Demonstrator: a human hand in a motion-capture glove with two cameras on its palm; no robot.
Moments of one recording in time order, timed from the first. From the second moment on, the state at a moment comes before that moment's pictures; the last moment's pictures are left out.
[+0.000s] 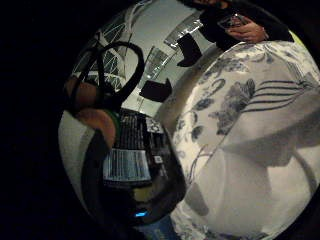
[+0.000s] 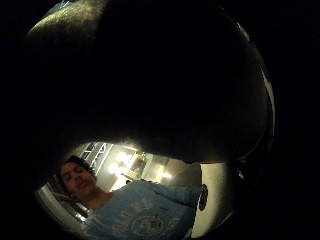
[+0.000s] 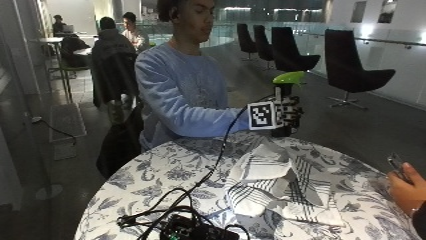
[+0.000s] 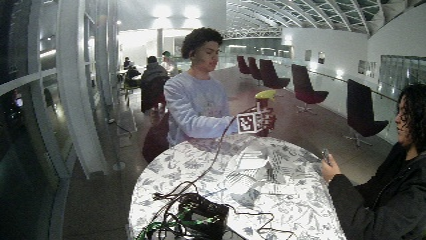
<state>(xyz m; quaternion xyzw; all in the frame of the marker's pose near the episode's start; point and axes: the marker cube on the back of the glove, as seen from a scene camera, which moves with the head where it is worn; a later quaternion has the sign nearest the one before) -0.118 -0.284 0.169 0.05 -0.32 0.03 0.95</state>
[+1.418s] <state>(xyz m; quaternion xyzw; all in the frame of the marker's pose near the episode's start) -0.029 -0.093 0.042 -0.01 -0.12 -0.02 0.99</state>
